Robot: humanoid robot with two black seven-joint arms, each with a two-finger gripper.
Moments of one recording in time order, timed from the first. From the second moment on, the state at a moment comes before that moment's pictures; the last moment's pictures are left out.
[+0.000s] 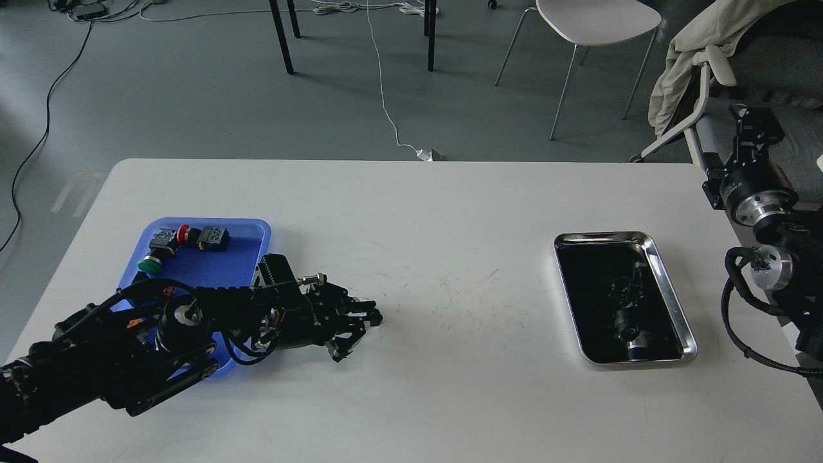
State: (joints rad) left arm -0.66 0.40 -0.24 -0.98 2.18 0.09 -0.49; right arm 0.80 -0.48 0.33 0.49 -0.04 0.04 0.49
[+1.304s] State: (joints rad) left arm -0.72 0.76 -0.25 -0.91 2.05 0.13 -0.49; right arm 0.79 -0.48 0.33 0.47 -0.04 0.06 0.49
